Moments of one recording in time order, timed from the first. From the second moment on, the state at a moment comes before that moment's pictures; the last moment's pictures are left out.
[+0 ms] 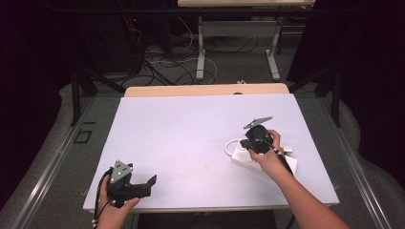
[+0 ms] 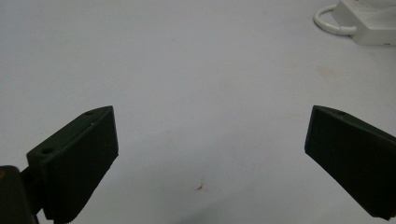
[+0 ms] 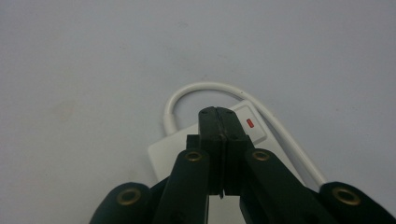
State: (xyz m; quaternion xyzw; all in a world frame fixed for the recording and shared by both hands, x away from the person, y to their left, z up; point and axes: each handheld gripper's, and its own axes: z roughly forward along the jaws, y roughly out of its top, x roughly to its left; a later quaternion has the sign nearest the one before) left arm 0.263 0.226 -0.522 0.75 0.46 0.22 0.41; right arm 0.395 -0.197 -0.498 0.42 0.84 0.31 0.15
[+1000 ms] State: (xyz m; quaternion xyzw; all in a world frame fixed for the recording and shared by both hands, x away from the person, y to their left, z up) left arm 0.263 0.227 -0.522 0.75 0.47 0.22 0.41; right arm 0.416 -0.193 -0.520 0.45 0.84 0.28 0.14
